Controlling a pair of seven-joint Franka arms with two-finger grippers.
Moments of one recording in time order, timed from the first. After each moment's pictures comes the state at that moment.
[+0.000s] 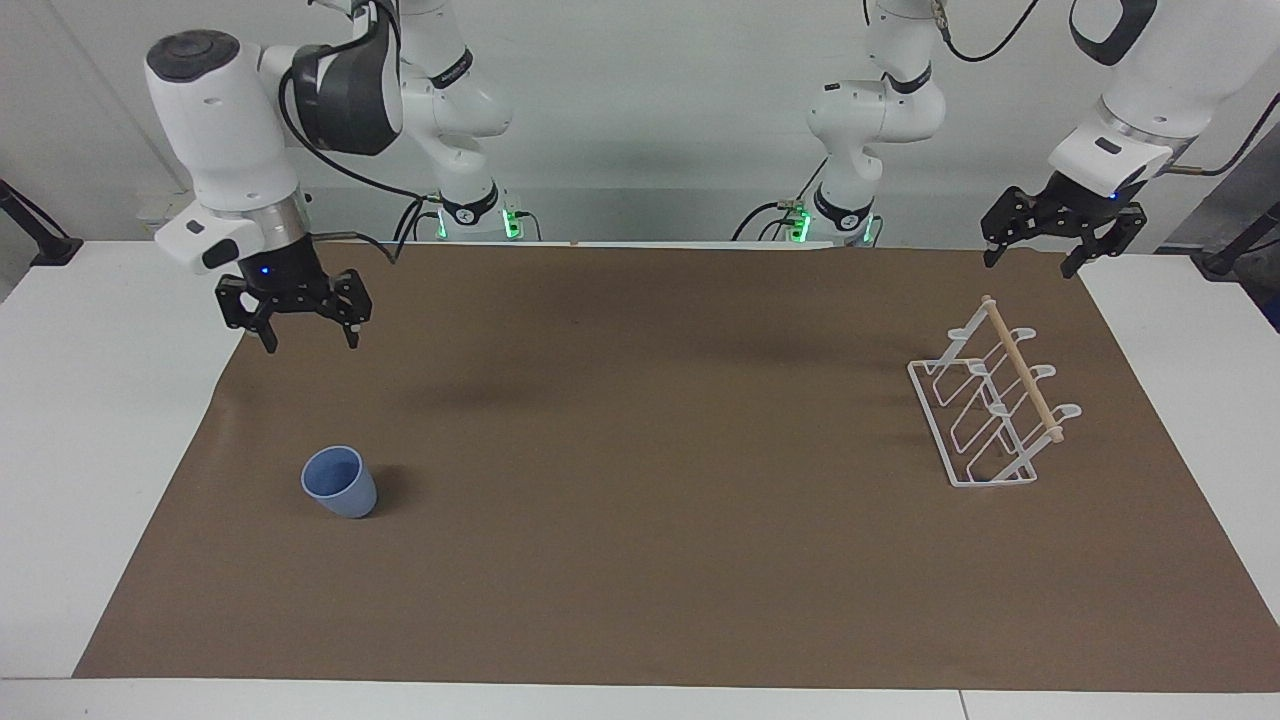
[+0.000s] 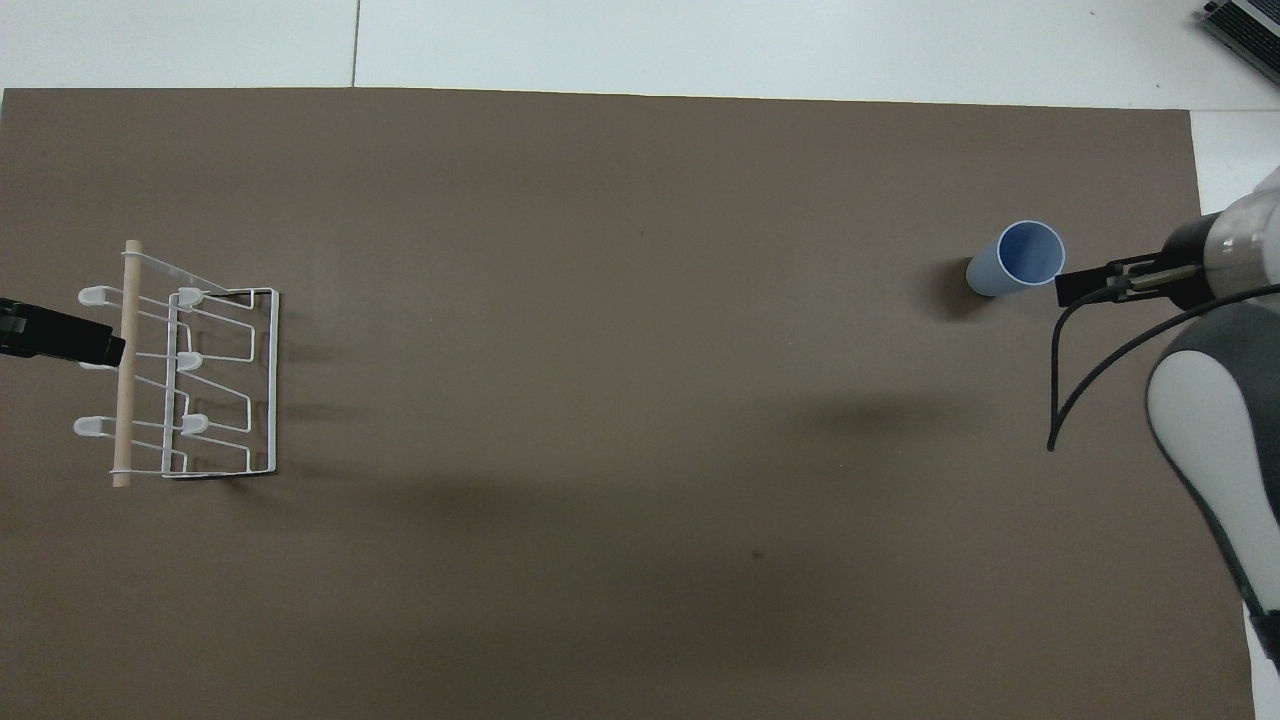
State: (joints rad) left arm -0.09 -0.05 0.06 -1.60 -0.02 1.54 0.20; right arm -0.13 0.02 0.10 -1.85 -0.07 2.05 -0.16
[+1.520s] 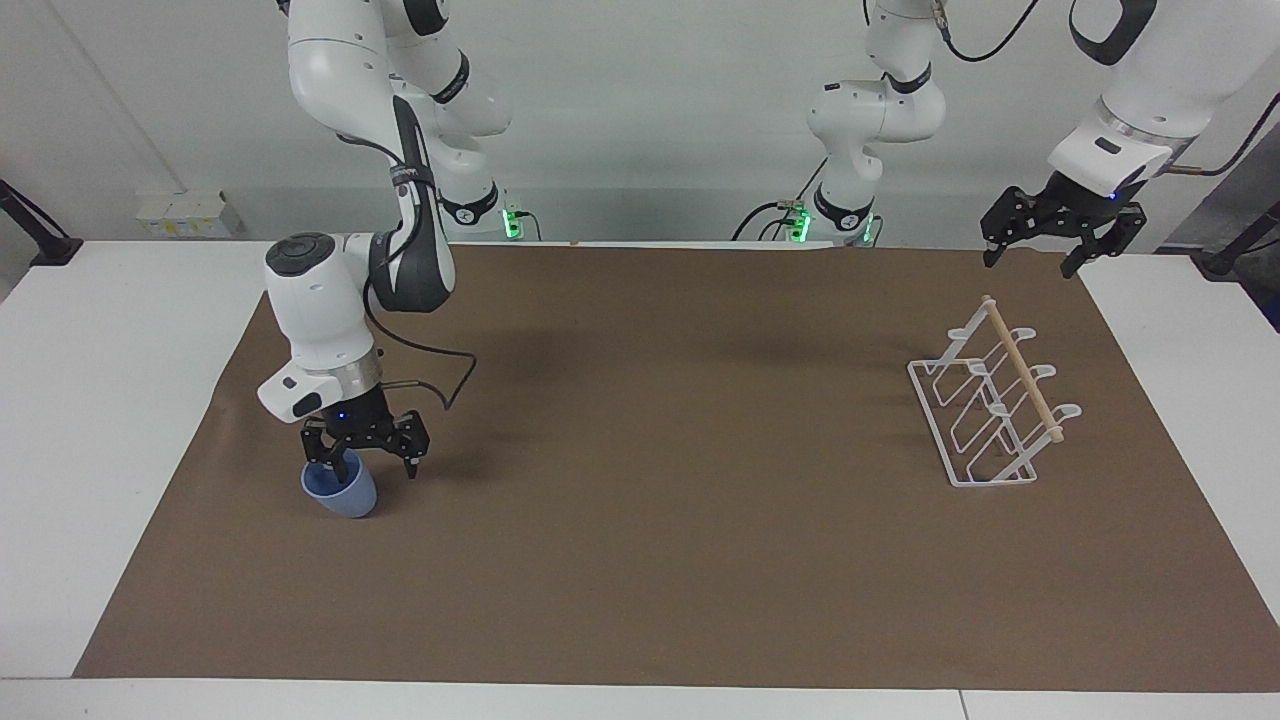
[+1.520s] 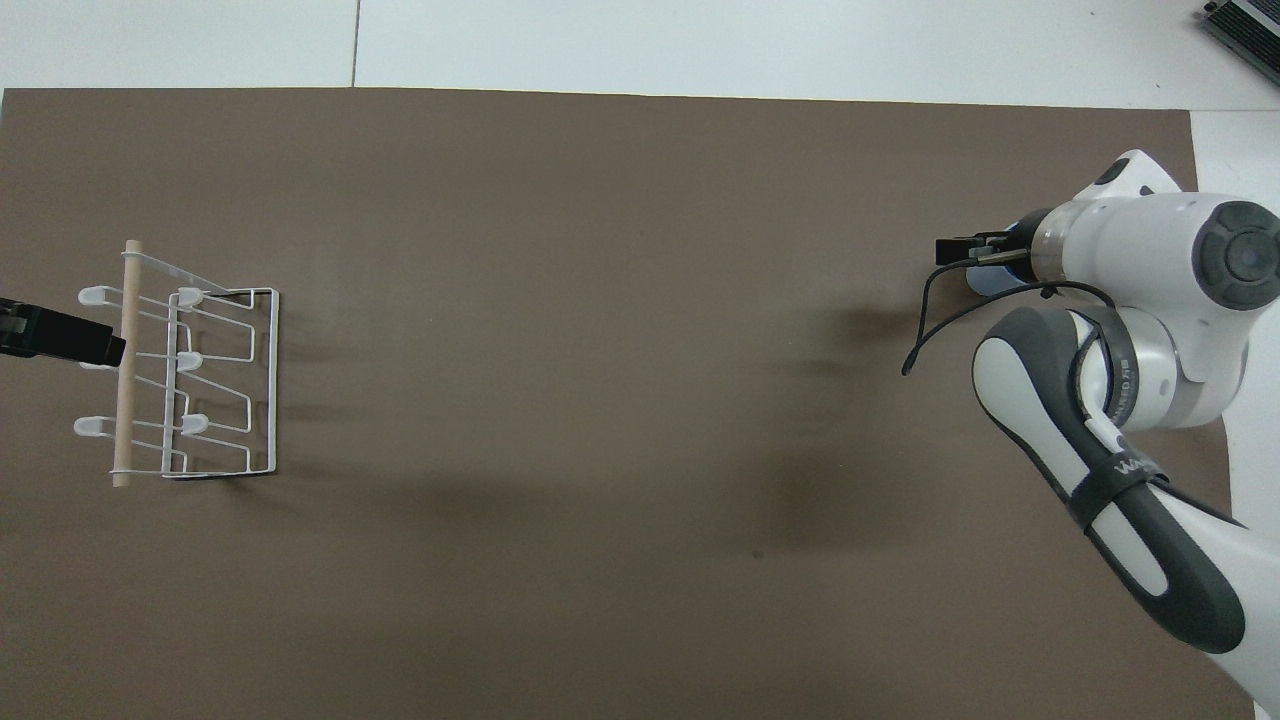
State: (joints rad) left arm -0.09 -0.05 0.06 -1.60 -0.02 1.54 0.20; right arm -0.10 0.31 0.10 -1.92 -0.06 2.56 -0.05
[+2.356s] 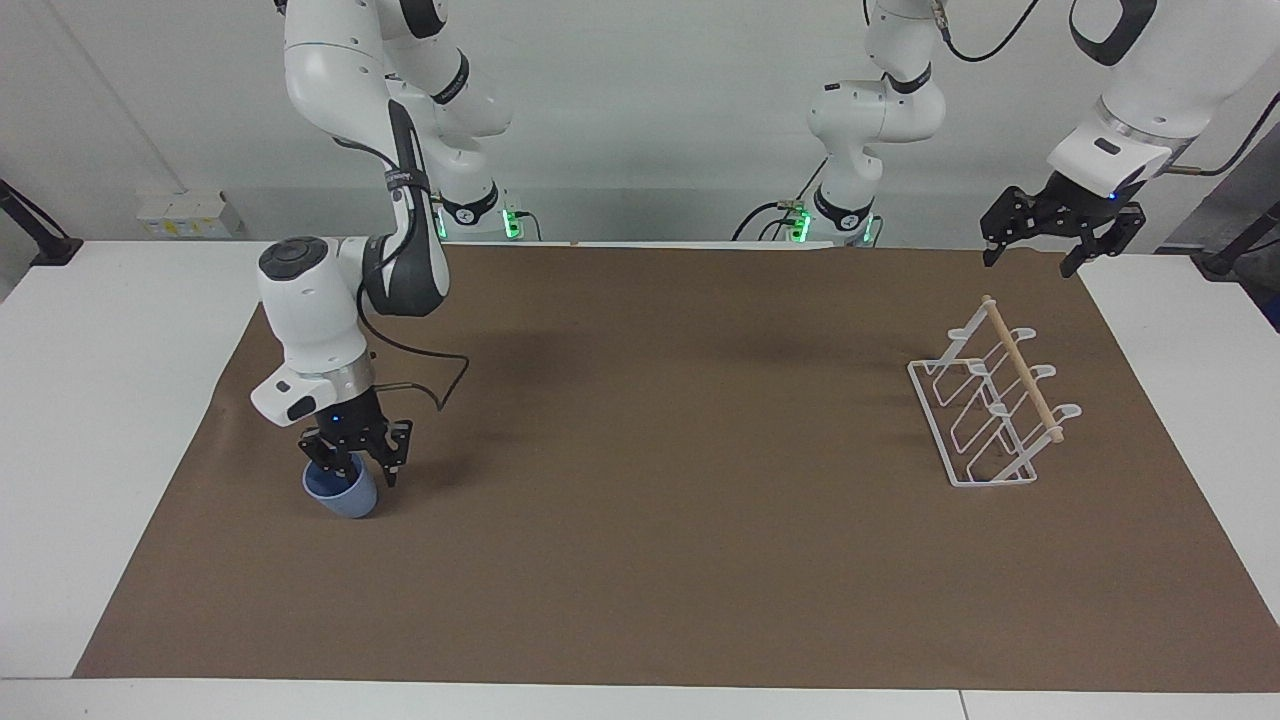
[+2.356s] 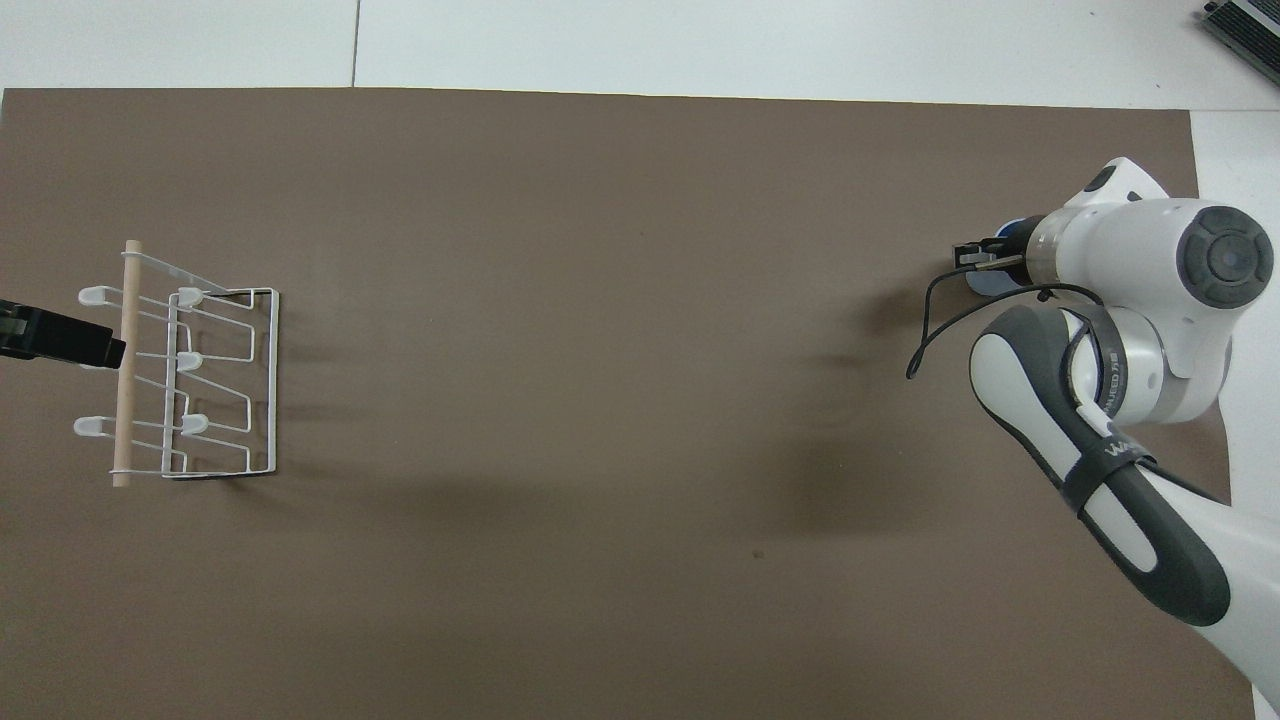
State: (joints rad) left arm -0.09 -0.05 0.06 -1.60 -0.02 1.53 0.20; right arm -0.11 0.31 0.09 -1.92 -0.06 2.56 -0.11
